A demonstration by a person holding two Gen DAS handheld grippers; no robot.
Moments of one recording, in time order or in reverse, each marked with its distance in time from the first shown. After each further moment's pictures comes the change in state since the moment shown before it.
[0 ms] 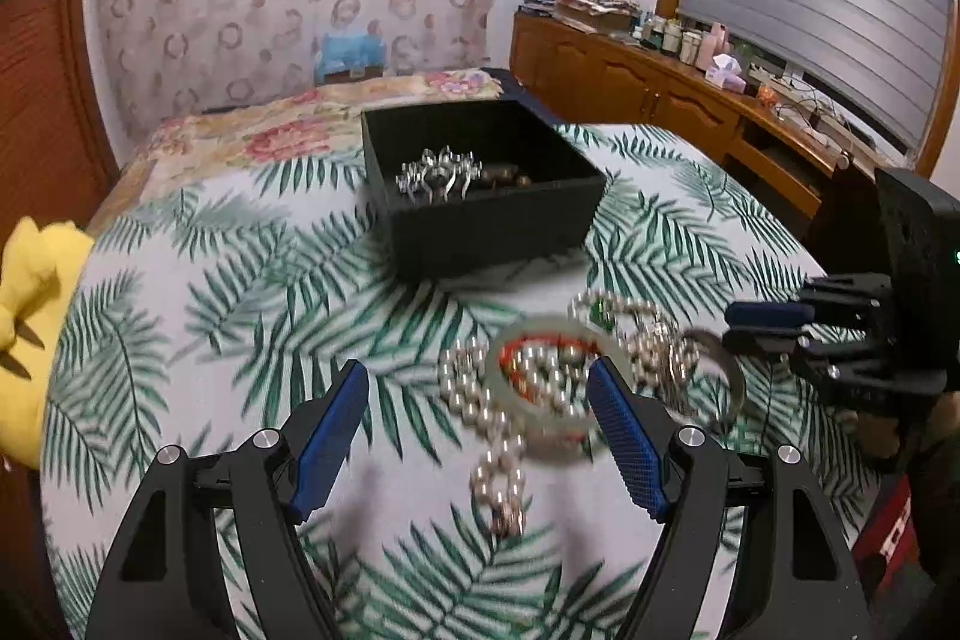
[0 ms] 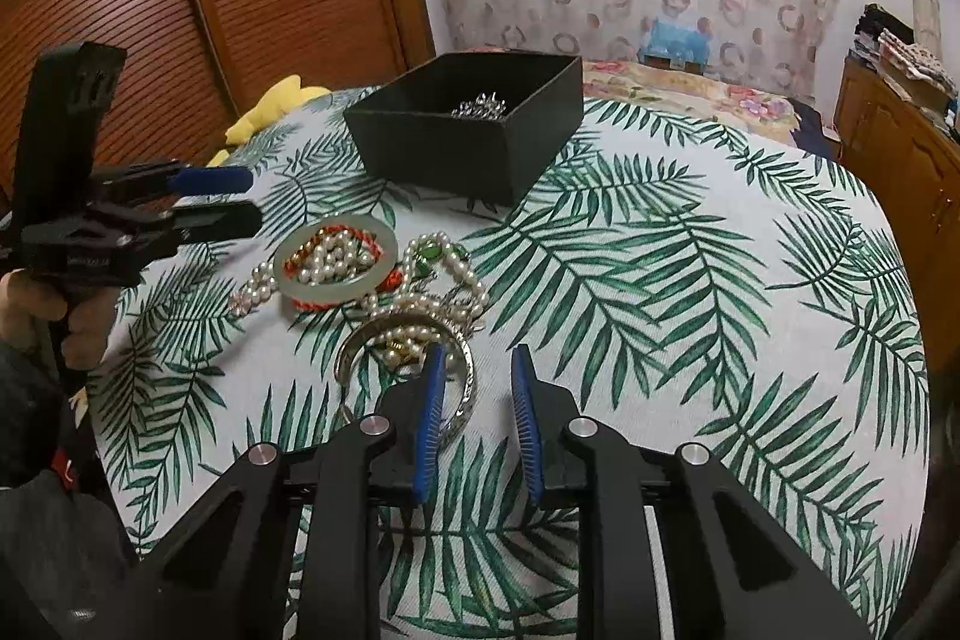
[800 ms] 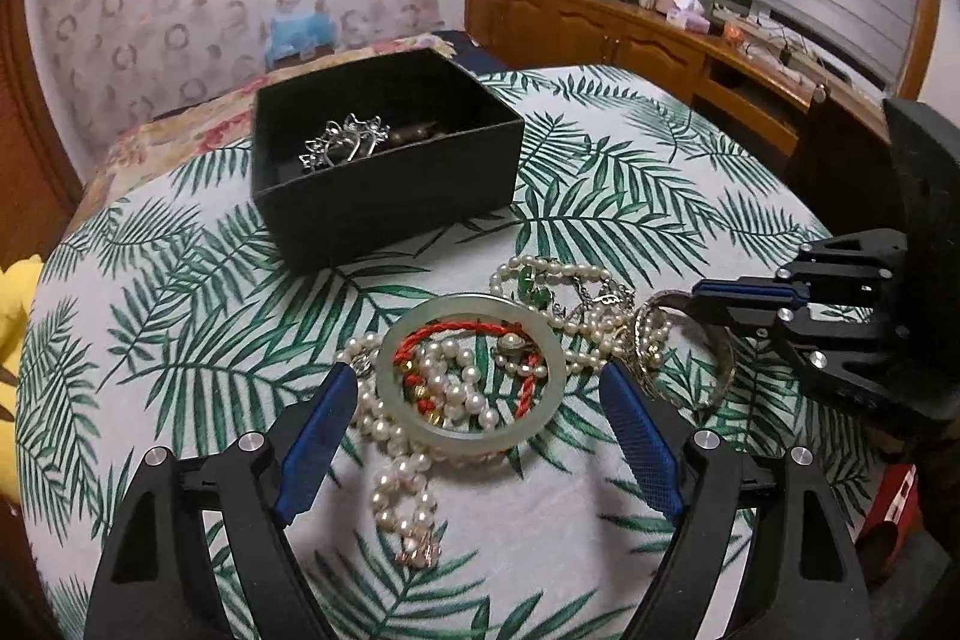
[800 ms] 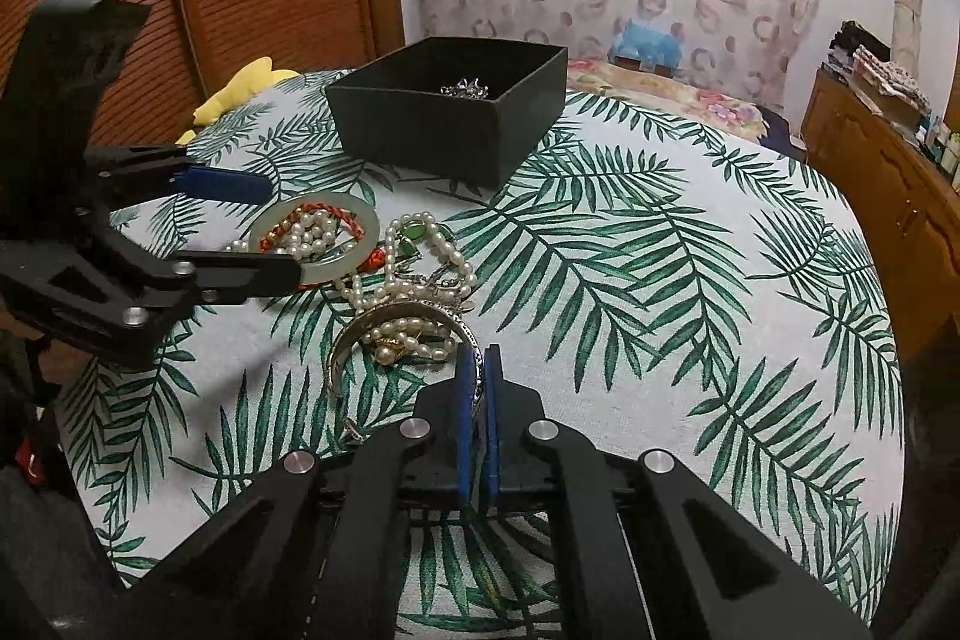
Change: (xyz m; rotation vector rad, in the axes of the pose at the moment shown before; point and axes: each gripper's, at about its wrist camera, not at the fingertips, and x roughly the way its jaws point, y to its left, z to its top) left arm 0.039 -0.040 0.003 0.116 0.096 -0.039; right arm 0.003 0.011 -0.005 -0.026 0.009 -0.118
